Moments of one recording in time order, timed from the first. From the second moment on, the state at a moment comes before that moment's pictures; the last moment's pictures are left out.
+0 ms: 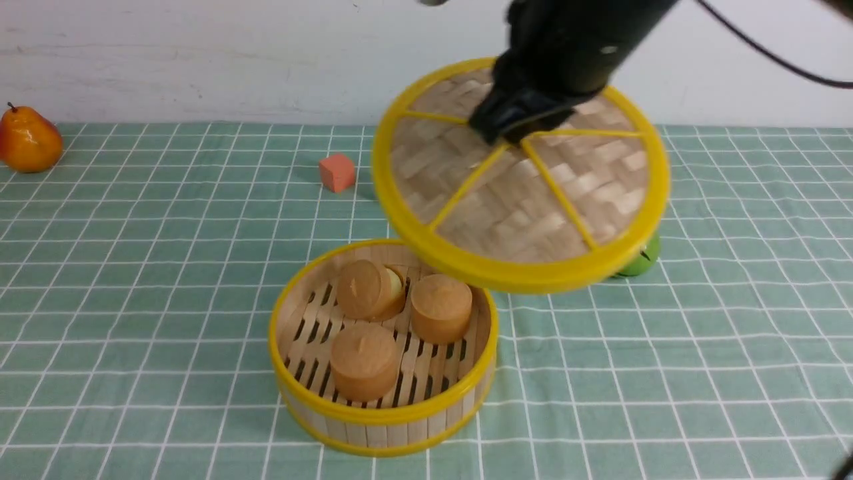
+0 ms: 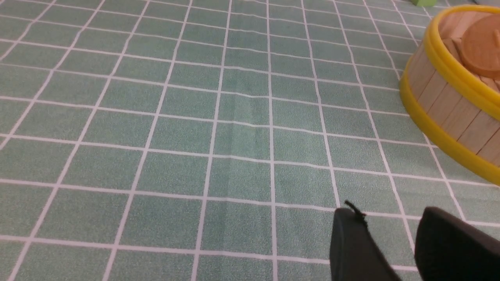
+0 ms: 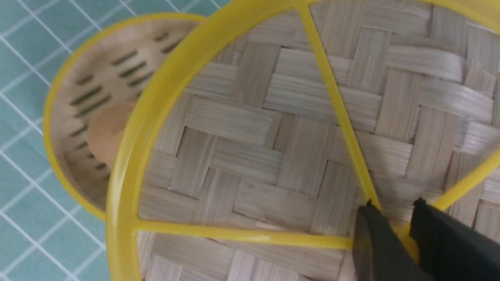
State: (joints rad) right arm 0.56 1.72 -1.95 -0.04 1.24 -0.17; left arm -0.05 -0.01 0.03 0.04 0.39 -0.23
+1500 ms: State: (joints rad) right arm 0.26 1.23 -1.14 0.16 0.73 -0.17; left arm -0.05 -0.01 0.03 0.04 0.39 -0.23
